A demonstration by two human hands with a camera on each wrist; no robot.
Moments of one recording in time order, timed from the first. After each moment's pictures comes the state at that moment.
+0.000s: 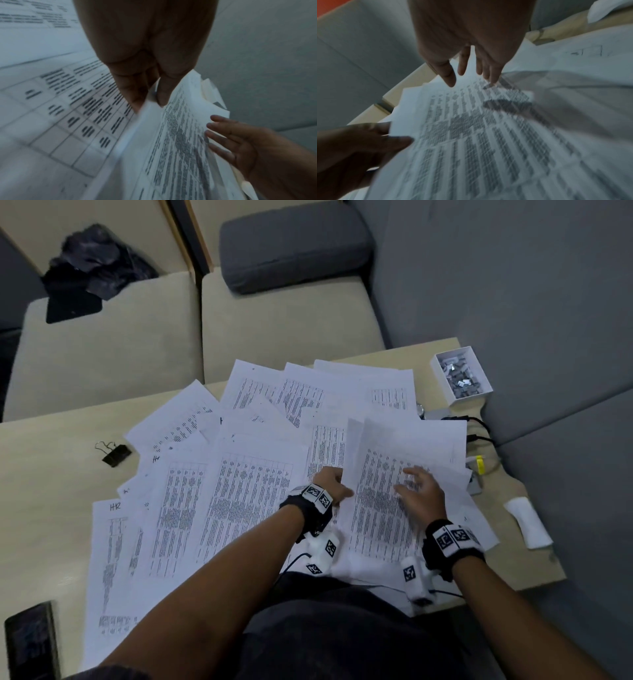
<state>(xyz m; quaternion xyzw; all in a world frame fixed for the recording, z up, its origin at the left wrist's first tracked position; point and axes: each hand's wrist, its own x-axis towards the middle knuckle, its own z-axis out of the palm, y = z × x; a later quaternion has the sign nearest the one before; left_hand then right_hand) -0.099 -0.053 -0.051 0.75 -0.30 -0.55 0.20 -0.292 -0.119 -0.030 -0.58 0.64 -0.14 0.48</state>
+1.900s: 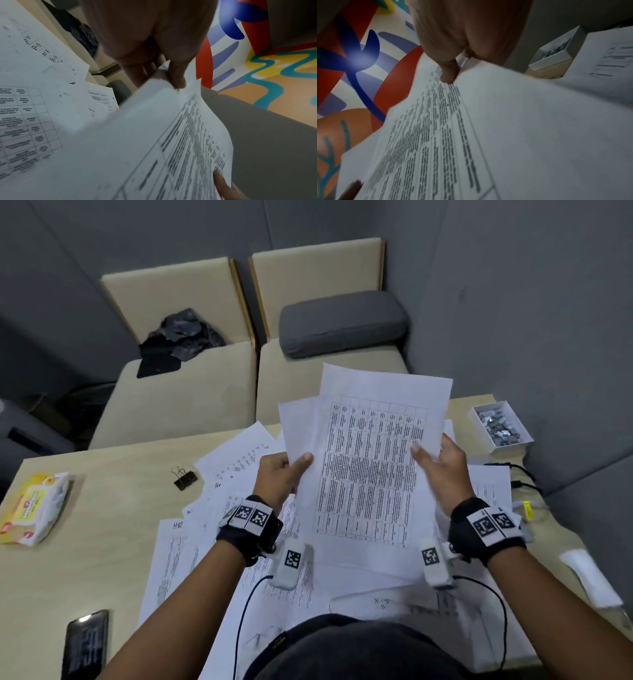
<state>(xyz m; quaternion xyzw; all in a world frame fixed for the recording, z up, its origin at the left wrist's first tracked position) 0.018 0.045 0.096 0.72 -0.19 -0.35 0.57 -0.194 -0.131 0.077 -0.57 0.43 -0.34 0.61</state>
